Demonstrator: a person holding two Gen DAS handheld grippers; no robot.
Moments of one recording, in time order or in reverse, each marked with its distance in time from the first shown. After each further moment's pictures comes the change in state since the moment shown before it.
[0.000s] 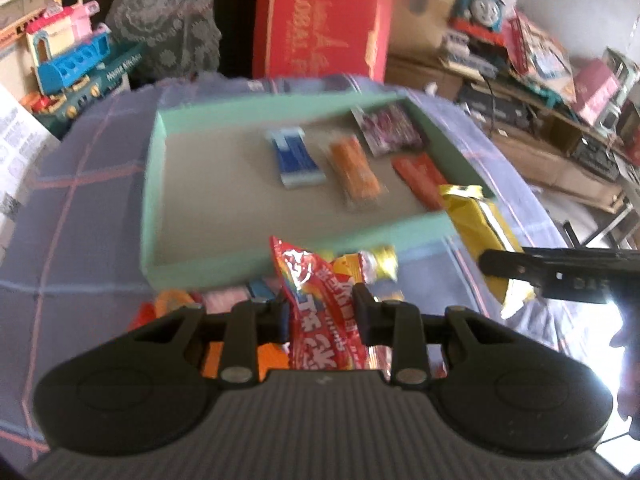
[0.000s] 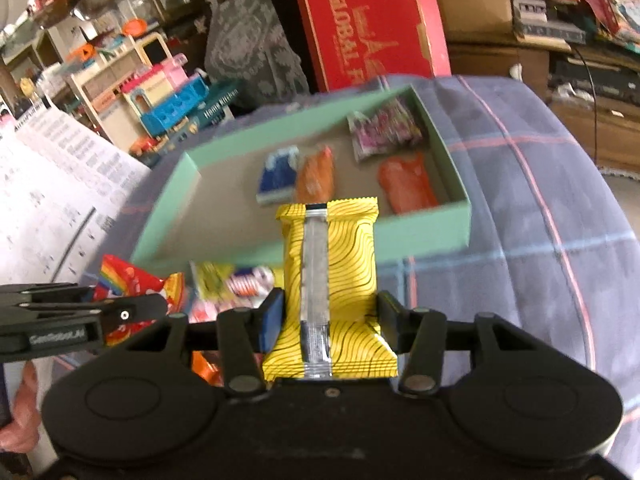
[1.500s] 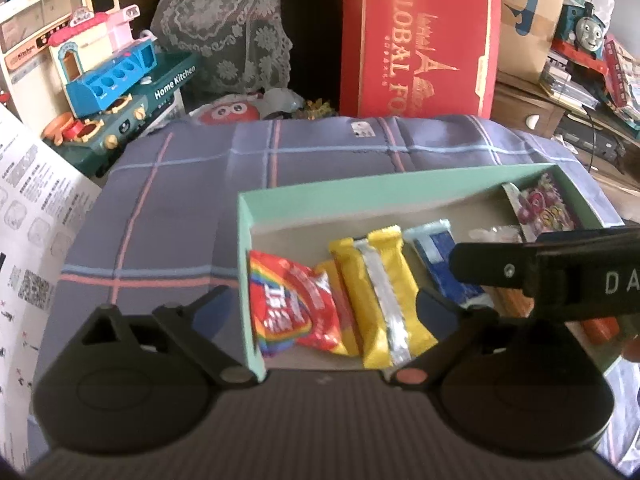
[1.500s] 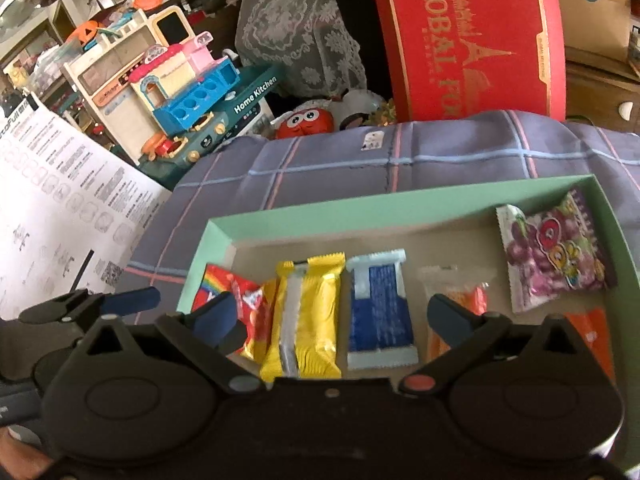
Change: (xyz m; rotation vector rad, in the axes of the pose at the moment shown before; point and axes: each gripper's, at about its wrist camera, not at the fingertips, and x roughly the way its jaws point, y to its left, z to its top) left arm 0.117 0.099 0.118 -0.025 0.003 0.163; right arm 0.173 0.104 0.144 -0.062 0.095 0.066
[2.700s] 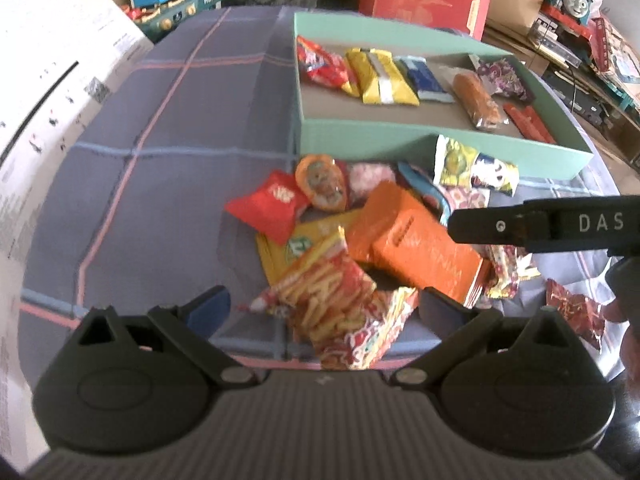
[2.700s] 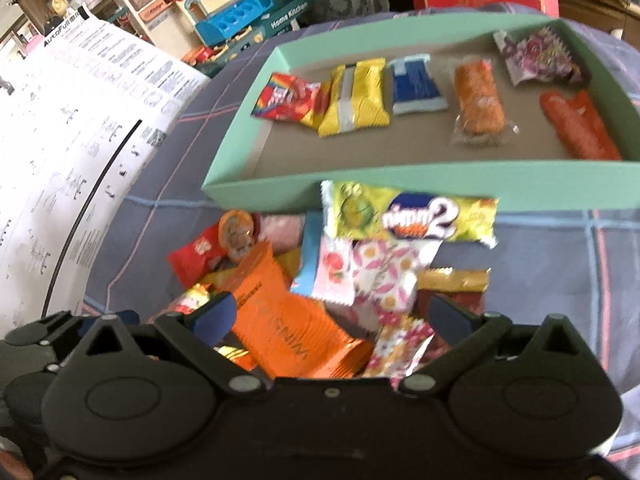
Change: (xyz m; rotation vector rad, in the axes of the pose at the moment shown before) left arm -0.124 0.014 -0.210 -0.127 0.136 -0.021; right arm -0.078 0.025 -0.178 -0.032 0.153 0.051
